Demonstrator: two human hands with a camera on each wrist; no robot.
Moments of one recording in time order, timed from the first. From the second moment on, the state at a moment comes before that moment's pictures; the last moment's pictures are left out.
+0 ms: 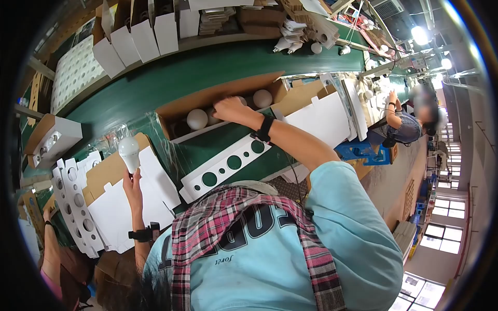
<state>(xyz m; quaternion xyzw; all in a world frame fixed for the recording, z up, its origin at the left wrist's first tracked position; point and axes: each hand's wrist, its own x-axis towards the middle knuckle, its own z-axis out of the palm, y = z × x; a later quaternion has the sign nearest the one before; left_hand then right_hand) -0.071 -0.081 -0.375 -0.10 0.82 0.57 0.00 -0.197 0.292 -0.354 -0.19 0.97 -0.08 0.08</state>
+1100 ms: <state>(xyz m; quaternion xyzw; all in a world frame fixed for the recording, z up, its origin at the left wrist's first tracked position) 0.005 0.041 -0.423 0.25 0.93 0.26 0.11 0.056 0.393 -0.283 -0.09 0.87 -0.43 0.20</state>
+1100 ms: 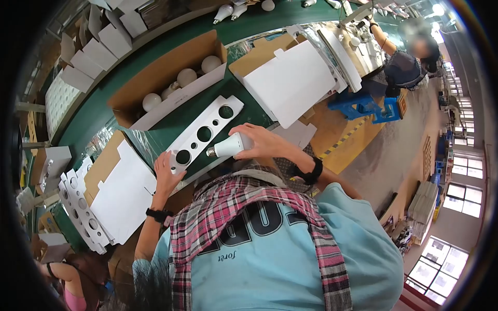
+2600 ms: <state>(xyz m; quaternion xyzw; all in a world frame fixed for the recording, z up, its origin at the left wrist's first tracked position) -0.124 0.069 -0.216 0.11 0.78 0.61 -0.05 -0.259 0.460 -0.228 -0.15 0.93 -0.34 -0.07</state>
